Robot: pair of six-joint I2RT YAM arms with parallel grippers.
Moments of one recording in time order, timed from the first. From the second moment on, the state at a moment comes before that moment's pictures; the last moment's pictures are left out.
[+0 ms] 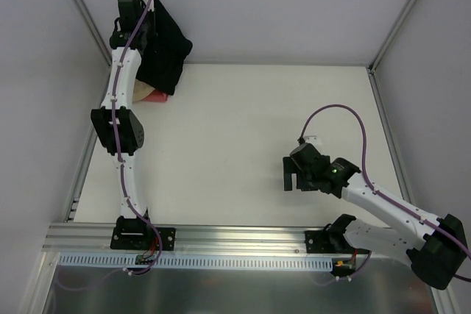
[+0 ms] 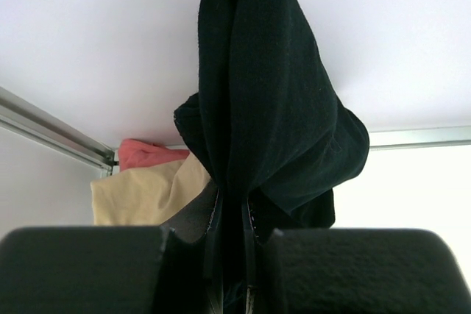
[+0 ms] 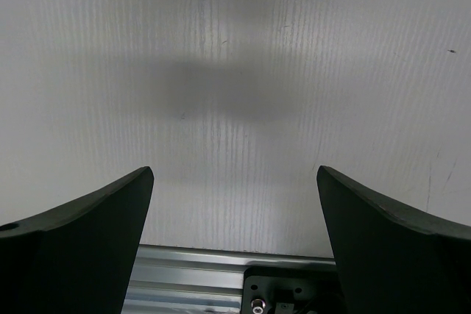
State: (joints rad) left arm 0.01 2.28 2.45 -0.46 -0.02 0.13; right arm 0.77 0.98 0.70 -0.85 0.30 0.62
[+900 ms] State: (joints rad) left arm 0.09 2.22 2.37 -0.46 -0.04 0.13; right arm 0.76 0.96 0.67 -0.85 0.31 0.61
